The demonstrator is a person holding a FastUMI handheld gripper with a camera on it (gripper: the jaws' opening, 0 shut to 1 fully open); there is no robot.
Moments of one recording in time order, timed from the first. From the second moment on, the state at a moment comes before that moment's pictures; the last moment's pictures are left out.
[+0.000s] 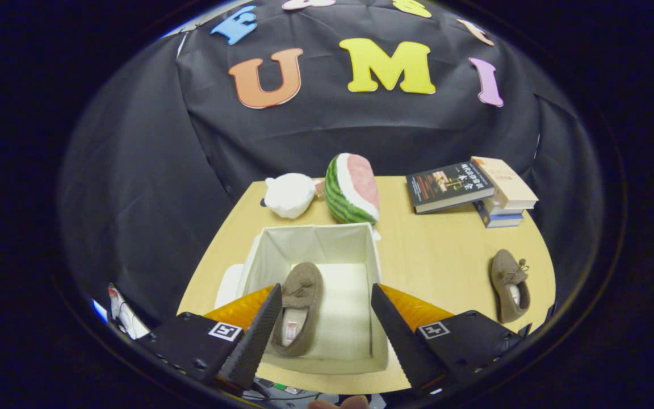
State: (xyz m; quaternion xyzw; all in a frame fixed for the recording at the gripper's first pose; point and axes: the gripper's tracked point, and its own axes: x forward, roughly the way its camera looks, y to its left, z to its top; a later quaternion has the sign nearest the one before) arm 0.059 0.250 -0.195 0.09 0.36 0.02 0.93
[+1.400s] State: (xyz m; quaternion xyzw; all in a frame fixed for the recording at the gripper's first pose) arm 0.007 -0.159 -0.376 0.05 0.44 -0.07 0.90
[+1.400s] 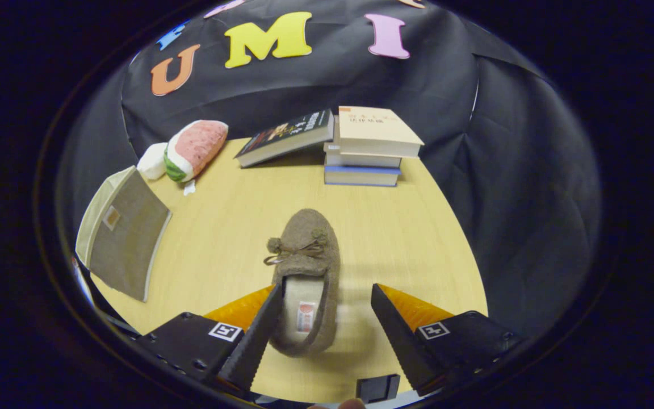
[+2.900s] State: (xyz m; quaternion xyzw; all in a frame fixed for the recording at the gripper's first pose) arm 0.009 -0.113 -0.324 0.20 0.46 -0.09 0.86
